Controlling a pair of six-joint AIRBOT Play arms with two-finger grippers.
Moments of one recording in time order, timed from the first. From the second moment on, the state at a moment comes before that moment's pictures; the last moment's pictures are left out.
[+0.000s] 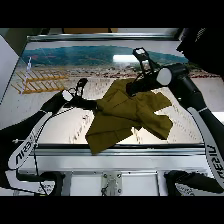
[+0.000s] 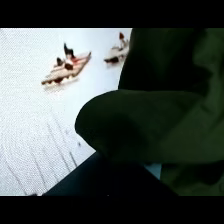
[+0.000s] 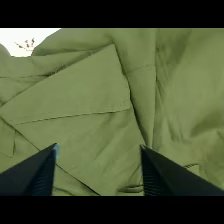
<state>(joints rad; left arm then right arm) -0.24 -1.57 1.09 0.97 -0.75 -1.17 0.40 -1.41 1.48 -1.41 1.06 1.53</state>
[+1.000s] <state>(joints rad) -0.35 -1.32 0.96 0.98 -0.80 -1.18 0.53 -1.92 1.85 -1.47 1.20 1.83</state>
